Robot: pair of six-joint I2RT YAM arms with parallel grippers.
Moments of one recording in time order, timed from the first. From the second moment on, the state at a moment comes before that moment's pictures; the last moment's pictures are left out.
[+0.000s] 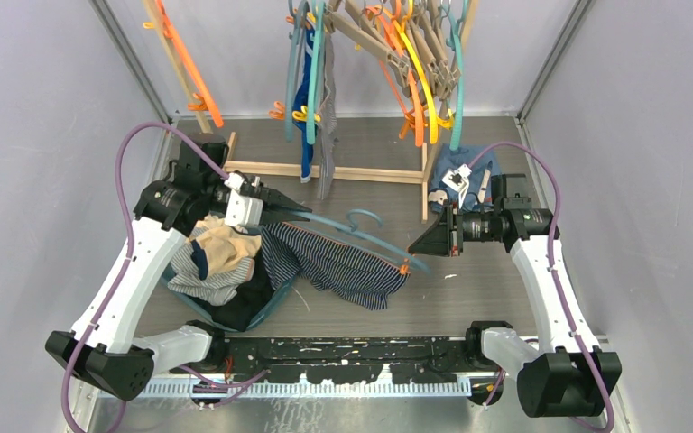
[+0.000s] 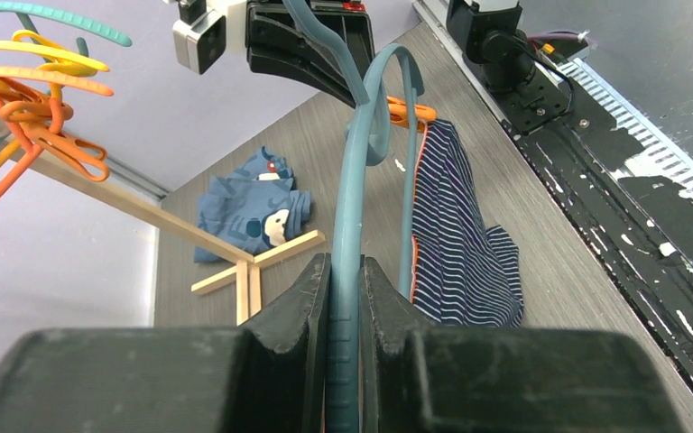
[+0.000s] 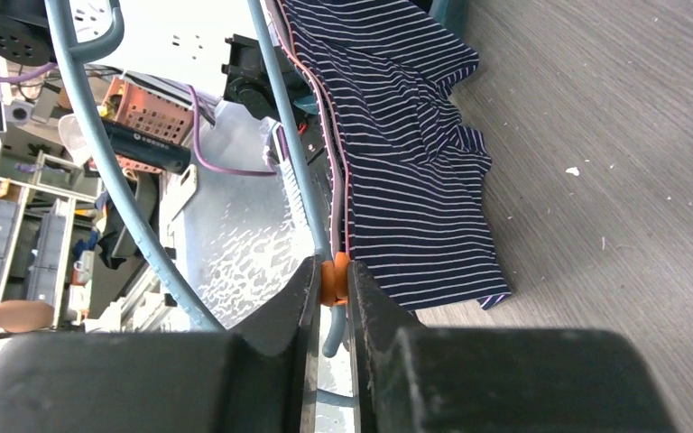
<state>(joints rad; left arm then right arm) -0.36 1.15 1.36 -0.85 1.34 1.19 0.00 1.03 0.96 -0.96 -1.30 -0.24</state>
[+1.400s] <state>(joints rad) -0.36 1.15 1.32 -0.62 1.33 0.88 0.00 1.04 1.11 -0.98 -1.17 -0.27</state>
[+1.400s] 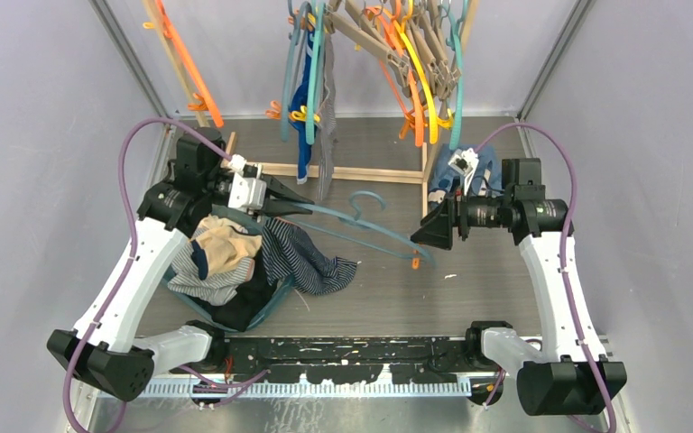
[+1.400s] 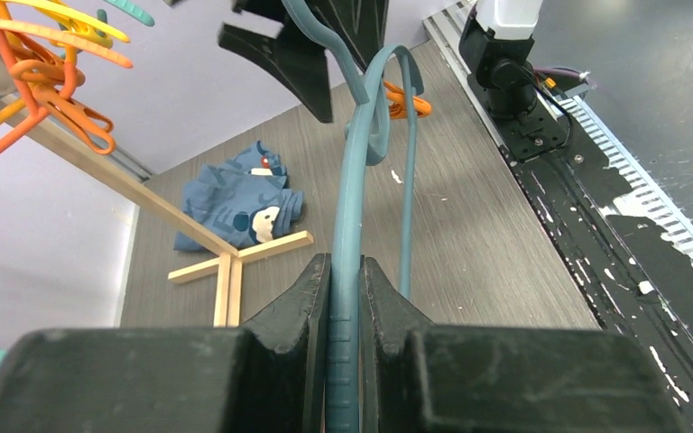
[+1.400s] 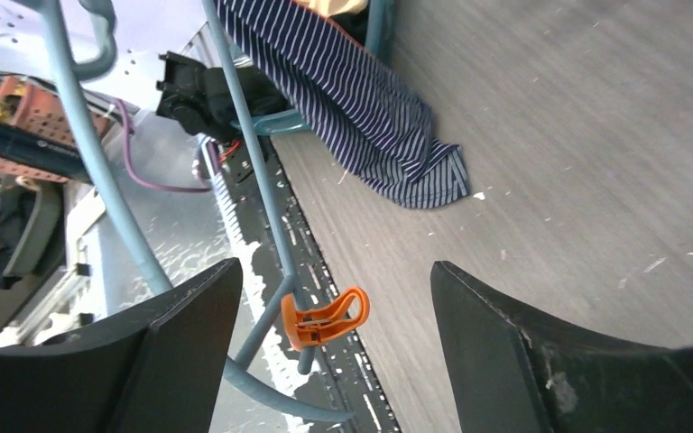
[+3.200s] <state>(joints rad) -0.43 1.15 1.16 -0.22 1.17 0.28 0.27 0.98 1.28 -0.95 -0.90 -0.51</state>
